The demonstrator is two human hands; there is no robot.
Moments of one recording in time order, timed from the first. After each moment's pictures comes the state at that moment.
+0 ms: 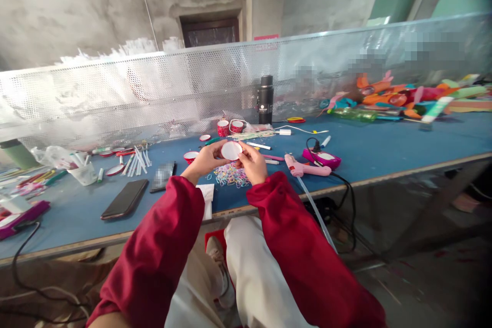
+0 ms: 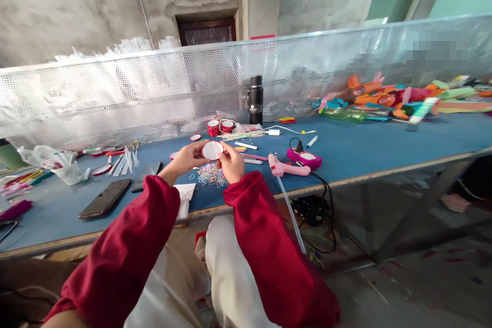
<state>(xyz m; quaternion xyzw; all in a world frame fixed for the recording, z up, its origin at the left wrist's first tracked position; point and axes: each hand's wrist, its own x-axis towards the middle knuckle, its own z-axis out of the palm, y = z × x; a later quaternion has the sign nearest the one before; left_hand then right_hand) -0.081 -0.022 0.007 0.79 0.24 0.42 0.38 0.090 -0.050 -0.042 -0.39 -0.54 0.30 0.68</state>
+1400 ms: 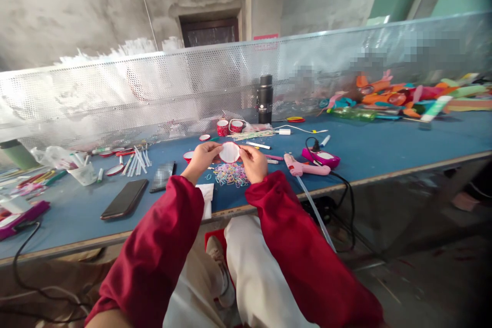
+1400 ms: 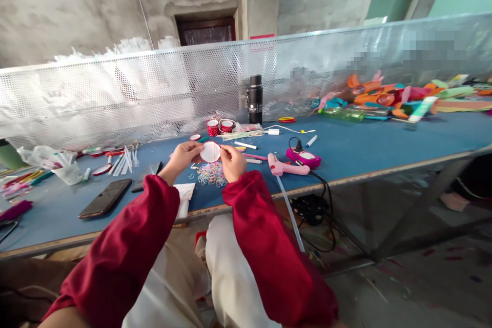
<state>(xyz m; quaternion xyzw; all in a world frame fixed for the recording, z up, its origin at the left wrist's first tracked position) -0.082 -0.020 0.009 0.69 0.37 0.48 0.41 0.096 -0.045 -0.048 -0.46 -0.57 0.13 0.67</state>
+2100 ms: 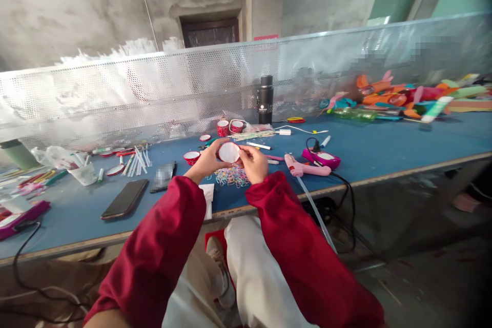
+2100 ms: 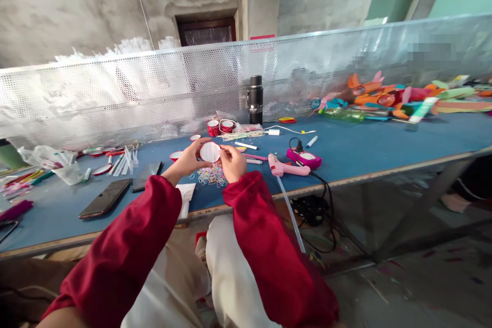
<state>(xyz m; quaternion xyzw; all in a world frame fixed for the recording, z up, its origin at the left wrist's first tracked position) -0.082 -0.011 -0.005 0.82 0.23 0.44 0.28 0.093 -0.047 -0.046 -0.44 -0.56 0.18 0.68</state>
